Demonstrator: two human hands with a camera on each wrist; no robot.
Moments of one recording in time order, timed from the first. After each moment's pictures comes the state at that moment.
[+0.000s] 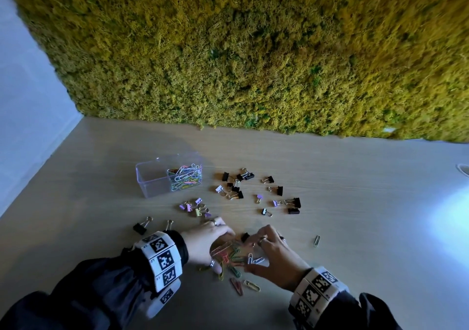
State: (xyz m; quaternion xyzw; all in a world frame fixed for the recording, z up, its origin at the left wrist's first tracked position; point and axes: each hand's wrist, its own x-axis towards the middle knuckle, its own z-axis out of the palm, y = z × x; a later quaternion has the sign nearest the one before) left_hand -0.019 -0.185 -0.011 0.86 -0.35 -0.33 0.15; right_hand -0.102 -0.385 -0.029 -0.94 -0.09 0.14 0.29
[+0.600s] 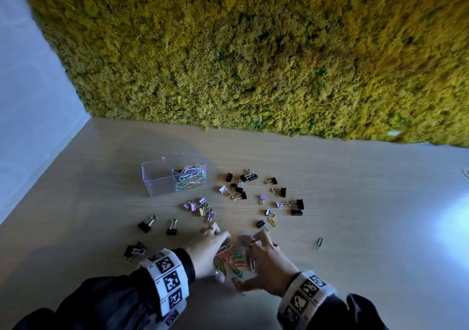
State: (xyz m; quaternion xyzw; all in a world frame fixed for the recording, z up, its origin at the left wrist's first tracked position) left_hand -0.049 -0.184 -0.020 0.92 -0.28 -0.27 0.11; right_hand -0.104 -0.354 -0.013 -0.94 -0.07 0.22 0.24
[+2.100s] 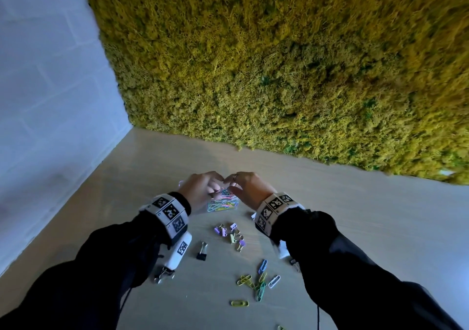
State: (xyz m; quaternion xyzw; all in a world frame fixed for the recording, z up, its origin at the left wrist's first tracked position) left_hand 0.094 -0.107 0.024 0.91 -0.13 -0.07 0.38; right_hand 0.095 -0.278 0.038 -0.95 -0.24 0.03 0.21
